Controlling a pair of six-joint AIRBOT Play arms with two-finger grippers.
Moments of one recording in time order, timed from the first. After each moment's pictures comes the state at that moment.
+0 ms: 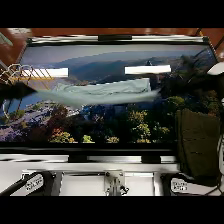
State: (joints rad) left arm 0.39 -1.12 1.33 0.83 -1.25 -1.16; right arm -0.19 -1.43 1.52 -0.88 1.38 1.21
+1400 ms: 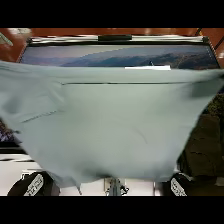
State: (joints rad) left arm 0.38 -0.86 1.70 1.01 -1.48 -1.36; right arm -0.19 -0.98 1.80 -1.31 1.70 1.39
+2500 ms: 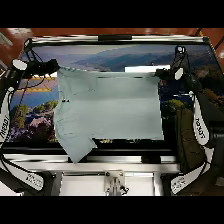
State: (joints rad) left arm 0.10 -1.80 1.70 0.91 -0.71 -1.30; right arm -0.02 -1.81 1.57 -1.34 0.53 1.52
